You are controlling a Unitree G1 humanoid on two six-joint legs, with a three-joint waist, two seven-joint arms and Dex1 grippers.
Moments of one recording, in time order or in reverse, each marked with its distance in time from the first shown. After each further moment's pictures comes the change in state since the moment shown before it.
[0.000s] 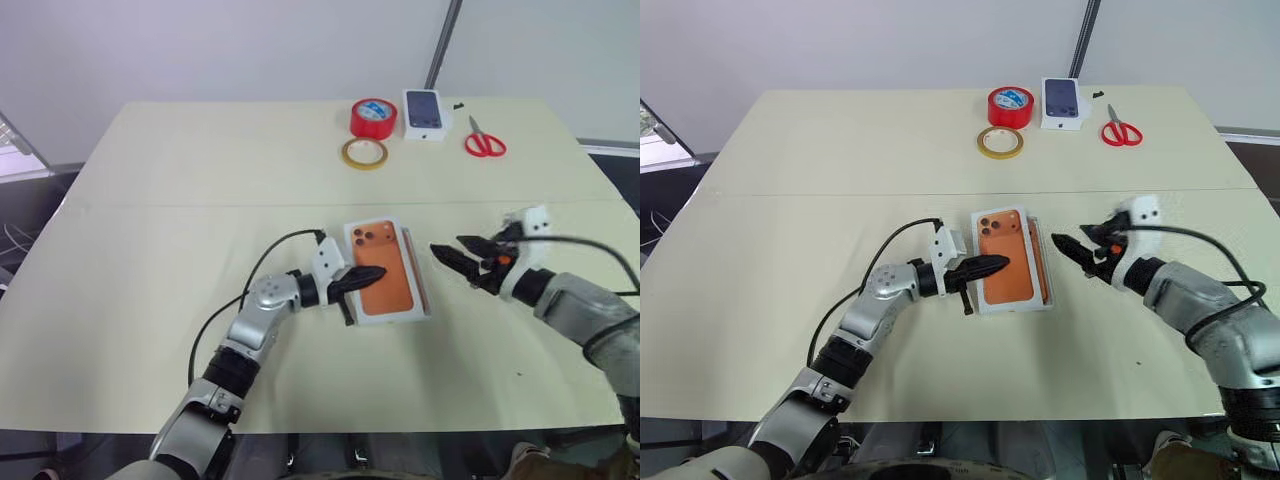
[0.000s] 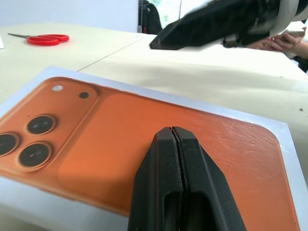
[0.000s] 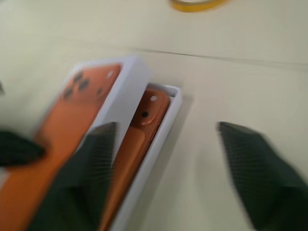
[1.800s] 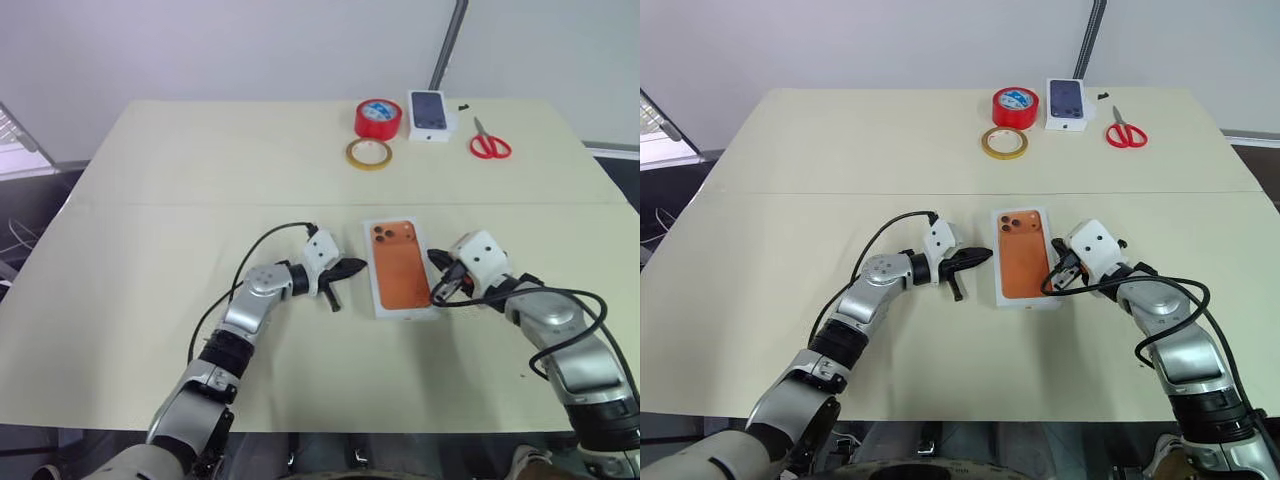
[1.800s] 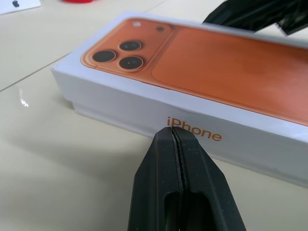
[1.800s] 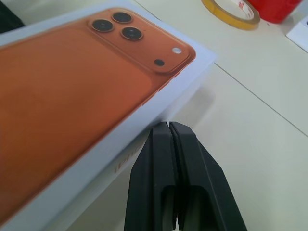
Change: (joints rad) left arm -0.099 0.010 0.037 0.153 0.094 0.017 0.046; right arm -0.009 0.175 0.070 0.085 -0.636 -0.218 0.183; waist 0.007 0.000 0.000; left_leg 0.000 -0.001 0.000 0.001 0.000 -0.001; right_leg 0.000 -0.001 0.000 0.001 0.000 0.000
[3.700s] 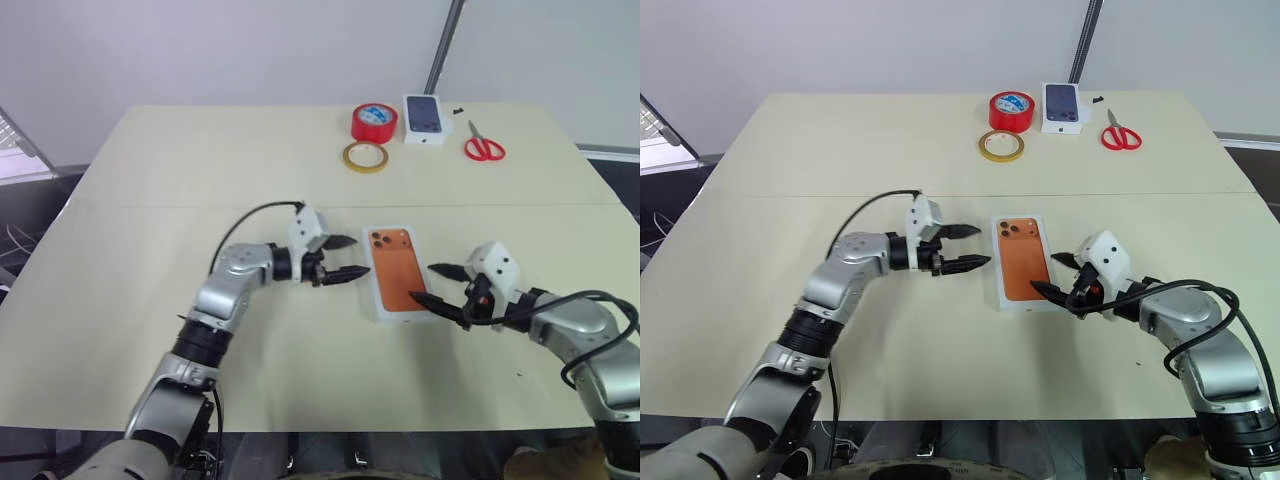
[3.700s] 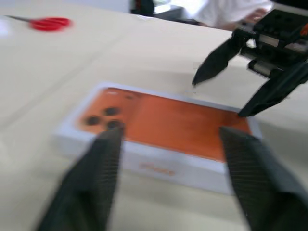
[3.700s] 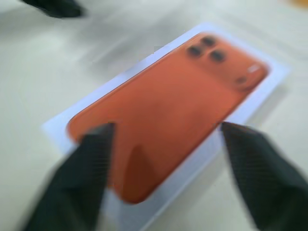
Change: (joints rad) left arm -0.010 0.210 0.102 -0.323 -0.172 0.343 -0.159; right arm 0.079 -0.053 -0.150 -0.127 0.252 0.160 0.290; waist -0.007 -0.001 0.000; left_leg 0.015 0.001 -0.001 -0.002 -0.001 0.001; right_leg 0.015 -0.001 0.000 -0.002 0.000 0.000
